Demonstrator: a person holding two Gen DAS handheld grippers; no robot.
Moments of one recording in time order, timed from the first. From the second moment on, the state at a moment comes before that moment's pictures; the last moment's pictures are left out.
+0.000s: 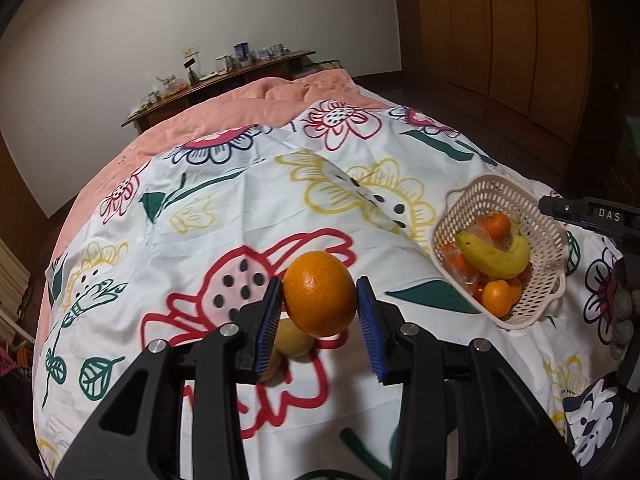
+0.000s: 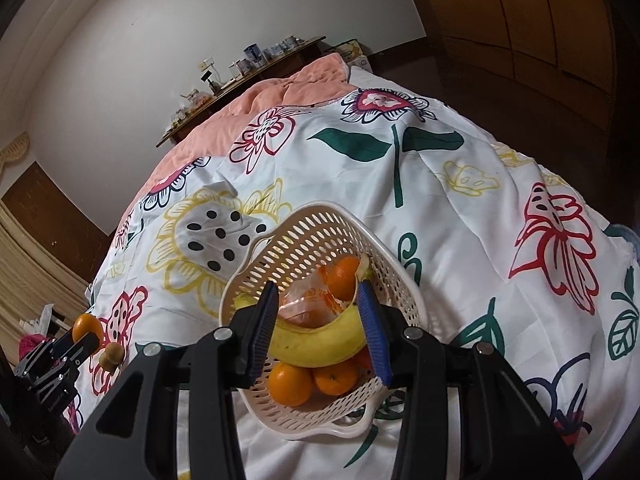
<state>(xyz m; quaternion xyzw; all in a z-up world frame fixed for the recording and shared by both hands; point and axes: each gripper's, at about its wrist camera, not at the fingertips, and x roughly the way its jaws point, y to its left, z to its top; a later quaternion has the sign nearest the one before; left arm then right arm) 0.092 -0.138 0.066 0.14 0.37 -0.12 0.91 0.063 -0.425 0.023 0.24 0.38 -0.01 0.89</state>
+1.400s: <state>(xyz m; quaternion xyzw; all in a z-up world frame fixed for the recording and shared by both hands) 0.153 -0.252 0.066 0.06 0.41 -0.30 0.86 0.046 -0.452 0.012 0.22 0.36 -0.05 0.90</state>
